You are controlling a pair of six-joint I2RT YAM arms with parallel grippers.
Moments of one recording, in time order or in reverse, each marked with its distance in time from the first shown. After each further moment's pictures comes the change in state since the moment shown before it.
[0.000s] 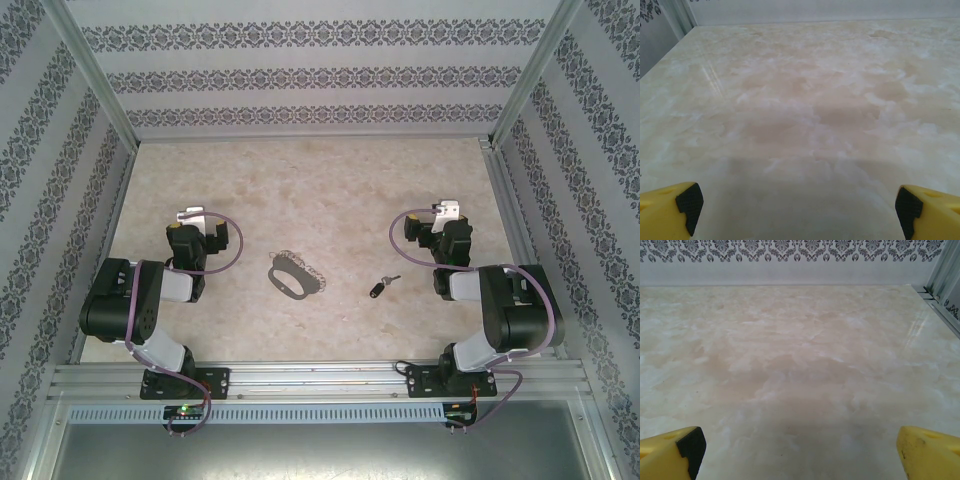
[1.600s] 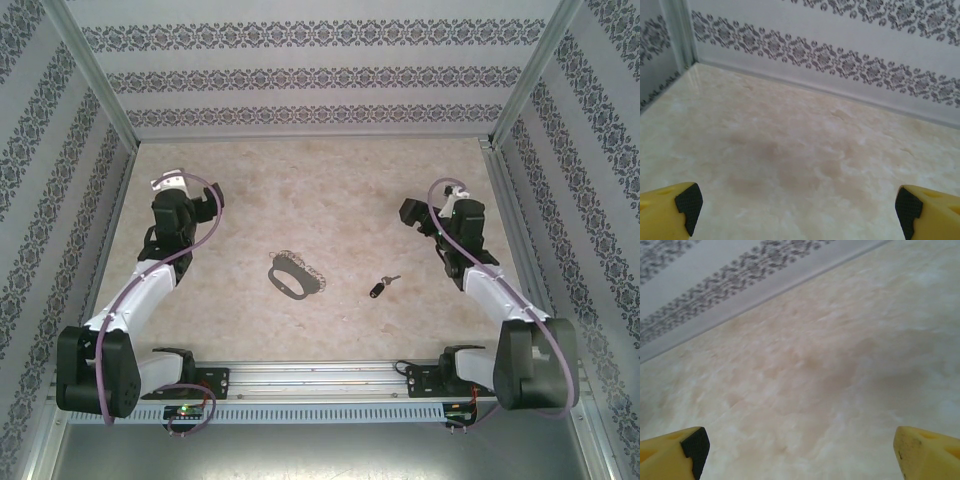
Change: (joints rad) left arm -0.038 -0.404 0.326 -0.708 0.021 -0.278; right arm 0.021 -0.332 0.202 -0.640 -0.258 0.443
